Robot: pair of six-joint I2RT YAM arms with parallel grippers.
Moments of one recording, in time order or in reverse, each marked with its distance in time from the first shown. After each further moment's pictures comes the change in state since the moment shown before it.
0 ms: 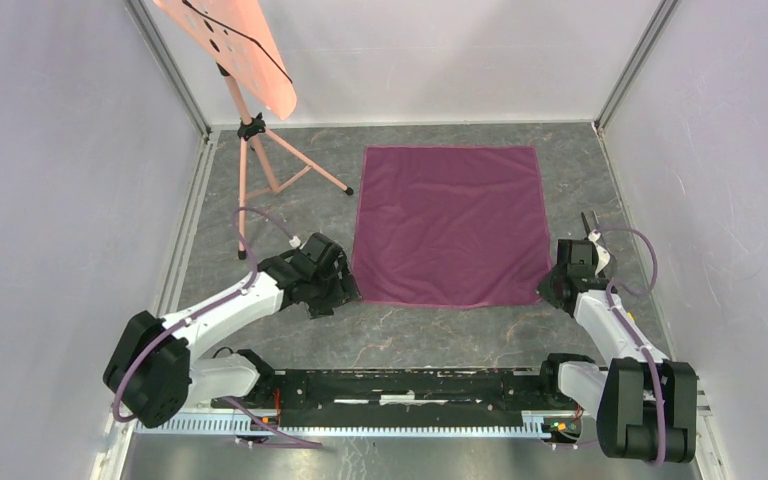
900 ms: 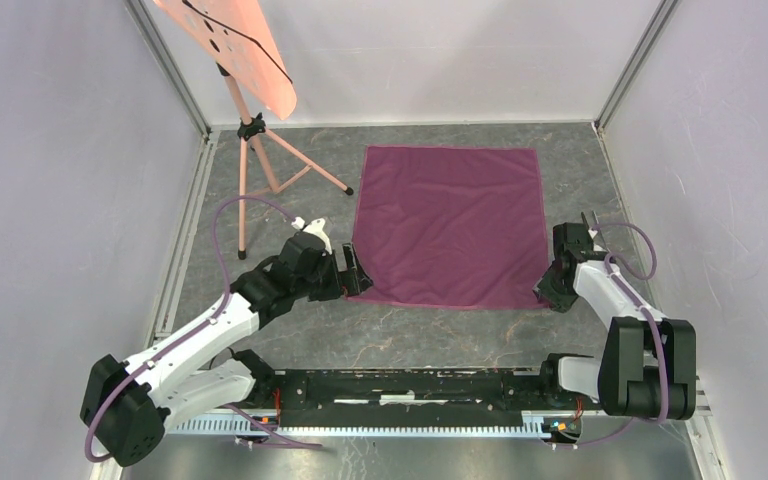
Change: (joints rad) left arm -0.018 -0.214 -0.034 0.160 0.043 0.201; right arm 0.000 0.190 0.168 -0.241 0.046 0.047
